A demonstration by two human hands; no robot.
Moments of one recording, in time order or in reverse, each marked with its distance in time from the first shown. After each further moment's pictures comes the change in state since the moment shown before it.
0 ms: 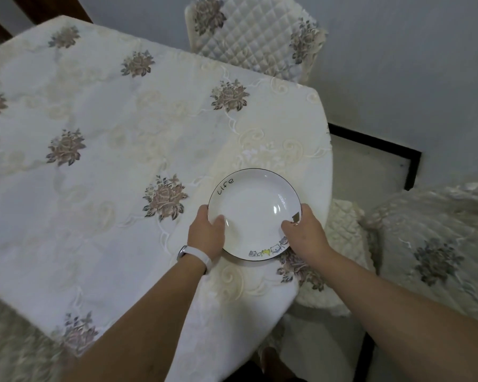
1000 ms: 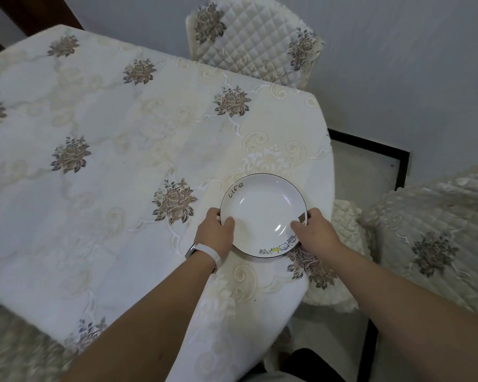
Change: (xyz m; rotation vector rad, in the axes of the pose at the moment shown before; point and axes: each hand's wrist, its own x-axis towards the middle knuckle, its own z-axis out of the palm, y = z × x) left_hand 0.005 -0.002 -0.017 0.134 -0.110 -0.032; right_hand -0.005 -0.001 -0.001 -0.134 -0.013 0.122
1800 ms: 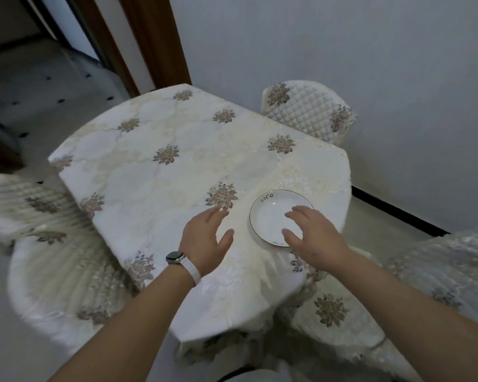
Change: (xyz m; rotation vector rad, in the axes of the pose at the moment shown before) left_hand -0.198 -0.009 -0.077 0.431 0.450 0.462; right_hand -0.137 -0.026 -0.060 -0.505 0.031 -0.936
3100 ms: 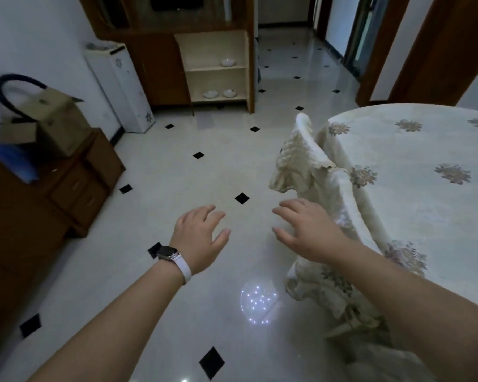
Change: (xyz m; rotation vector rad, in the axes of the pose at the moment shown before) left_hand -0.511 -0.387 -0.288 0.289 0.300 -0.712; right_hand -0.128 -0.621 0.245 -0.197 -0.272 -1.027
